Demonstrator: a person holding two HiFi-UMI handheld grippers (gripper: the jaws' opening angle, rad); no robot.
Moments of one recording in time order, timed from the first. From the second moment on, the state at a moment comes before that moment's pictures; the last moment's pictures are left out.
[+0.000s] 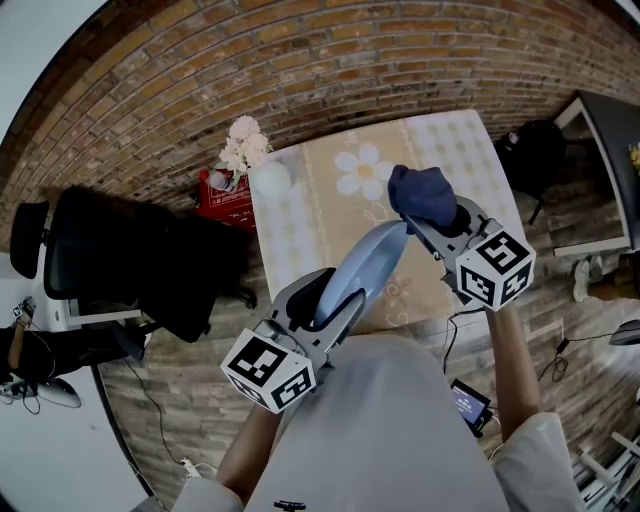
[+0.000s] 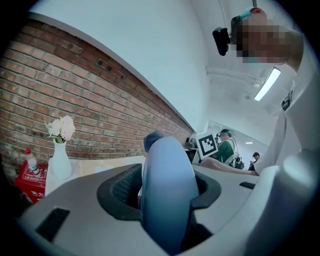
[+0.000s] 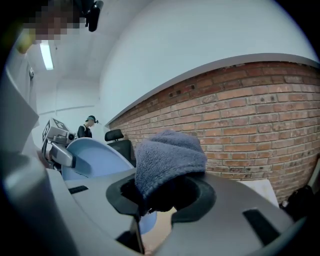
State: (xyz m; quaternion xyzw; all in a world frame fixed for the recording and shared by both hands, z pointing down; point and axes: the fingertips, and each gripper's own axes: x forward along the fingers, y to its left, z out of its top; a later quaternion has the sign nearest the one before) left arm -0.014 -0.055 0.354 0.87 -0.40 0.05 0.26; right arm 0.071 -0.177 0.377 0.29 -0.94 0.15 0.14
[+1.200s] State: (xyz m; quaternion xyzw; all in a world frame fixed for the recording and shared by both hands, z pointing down) left arm -0.039 -0.077 0.320 0.87 -0.43 -0.02 0.25; right arm 0.055 -0.103 0.470 0.23 -0.92 0.23 0.21
